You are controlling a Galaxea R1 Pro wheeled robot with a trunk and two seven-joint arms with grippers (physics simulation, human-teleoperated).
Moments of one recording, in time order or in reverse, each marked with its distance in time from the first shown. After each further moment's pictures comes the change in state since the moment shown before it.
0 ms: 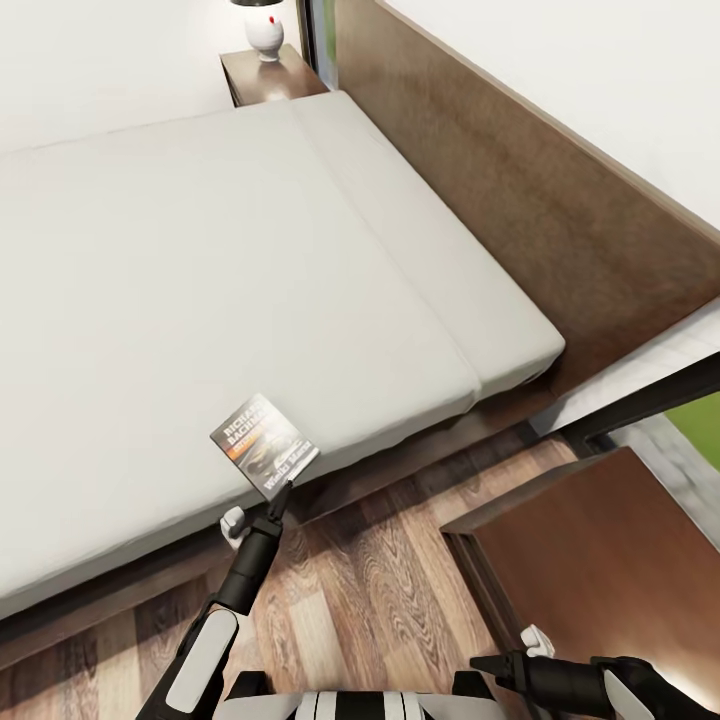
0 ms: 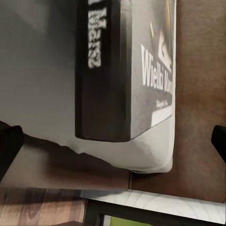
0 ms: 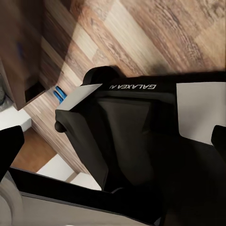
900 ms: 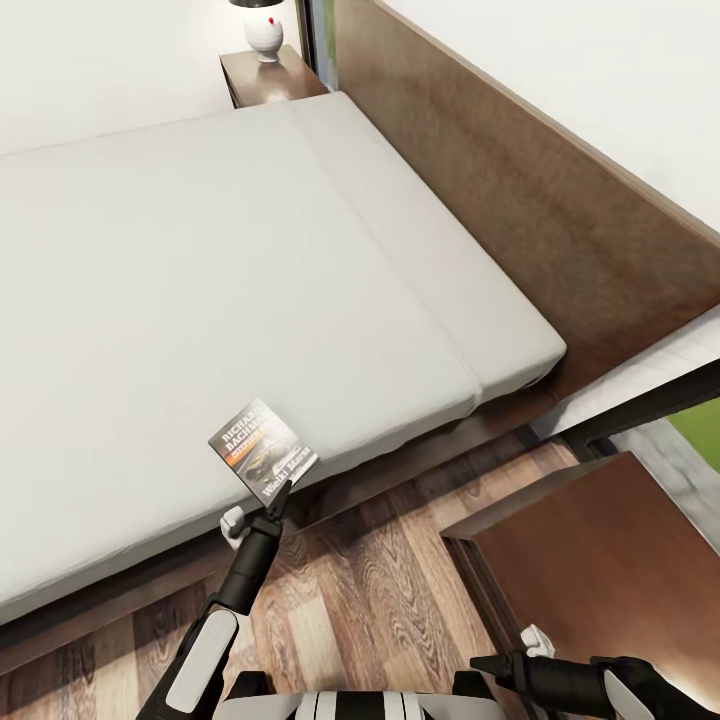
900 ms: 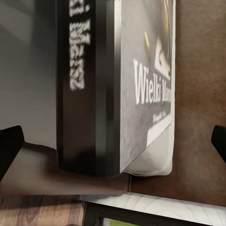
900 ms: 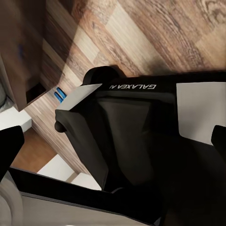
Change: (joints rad) left arm 0.000 0.000 0.000 0.000 0.000 -0.002 -0.002; right arm 0.000 0.000 0.000 0.000 0.000 0.000 0.000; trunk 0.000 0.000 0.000
